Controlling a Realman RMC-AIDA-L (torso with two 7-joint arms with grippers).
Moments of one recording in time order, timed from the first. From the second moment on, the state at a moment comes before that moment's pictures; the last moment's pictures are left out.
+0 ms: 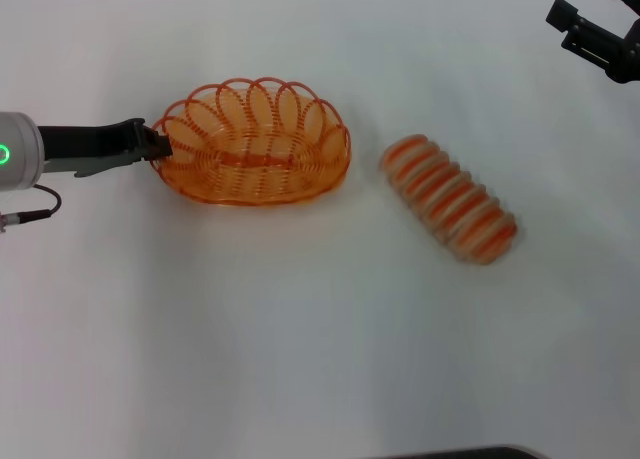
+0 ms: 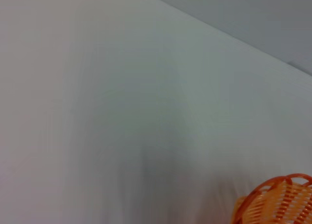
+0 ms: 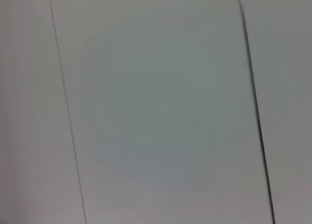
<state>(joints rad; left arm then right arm) -0.48 -2.18 1.00 0.98 2.32 1.14 -2.65 0.36 2.09 -0.40 -0.52 -1.64 -1.46 1.02</state>
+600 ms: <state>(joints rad) -0.46 -2.18 1.05 0.98 2.31 1.09 -2.70 0.36 2.09 -0.40 -0.52 -1.64 -1.46 1.02</state>
